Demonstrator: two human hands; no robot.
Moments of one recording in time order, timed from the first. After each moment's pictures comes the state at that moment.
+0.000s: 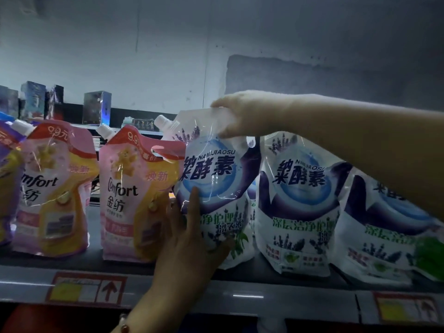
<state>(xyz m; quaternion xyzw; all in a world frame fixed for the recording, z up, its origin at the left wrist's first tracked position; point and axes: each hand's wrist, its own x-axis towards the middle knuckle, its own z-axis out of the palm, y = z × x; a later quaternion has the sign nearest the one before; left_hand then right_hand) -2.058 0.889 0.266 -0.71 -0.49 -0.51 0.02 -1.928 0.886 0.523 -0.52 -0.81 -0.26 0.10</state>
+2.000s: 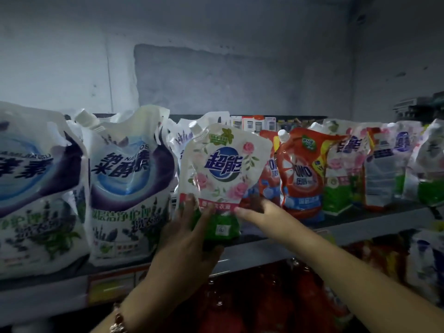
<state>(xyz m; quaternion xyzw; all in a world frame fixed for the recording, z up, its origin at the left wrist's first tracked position) -1.623 0.812 0.261 -0.85 -0.40 -0.32 0.08 -1.419 0.769 0.308 -0.61 -0.59 0.26 0.47</state>
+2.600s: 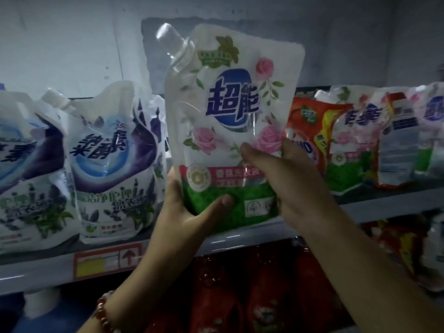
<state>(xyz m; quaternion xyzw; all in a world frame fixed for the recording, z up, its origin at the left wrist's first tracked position) -1.580 0.756 0.293 -0.69 -0.22 -0.57 -0.39 -1.417 0.714 0.349 -0.37 -0.55 0.27 0.69</state>
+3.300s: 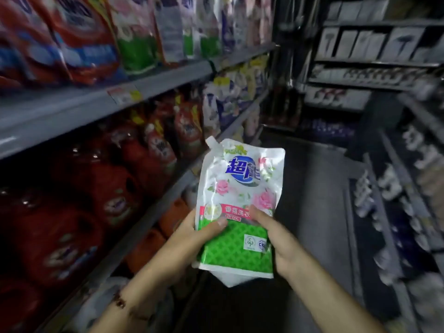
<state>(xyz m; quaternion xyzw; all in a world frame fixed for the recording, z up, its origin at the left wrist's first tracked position) -1.515 0.617 0.080 -0.61 -0.07 0.00 -0.79 -1.440 0.456 0.061 -0.50 0.03 0.34 0.79</state>
